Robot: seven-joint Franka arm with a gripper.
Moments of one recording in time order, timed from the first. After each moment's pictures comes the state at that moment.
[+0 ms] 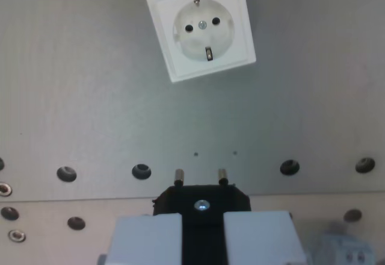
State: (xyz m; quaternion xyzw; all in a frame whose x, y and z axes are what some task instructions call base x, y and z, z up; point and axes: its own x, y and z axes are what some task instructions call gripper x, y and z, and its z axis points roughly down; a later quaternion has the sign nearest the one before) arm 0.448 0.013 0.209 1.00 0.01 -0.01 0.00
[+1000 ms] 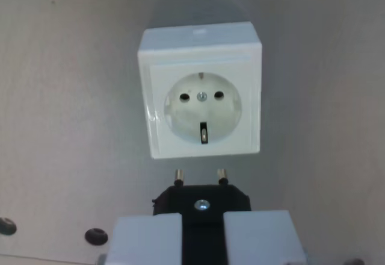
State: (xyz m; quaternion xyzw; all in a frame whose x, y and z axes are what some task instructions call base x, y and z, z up) arm 0.468 0.008 0.143 1.00 0.10 0.00 0.00
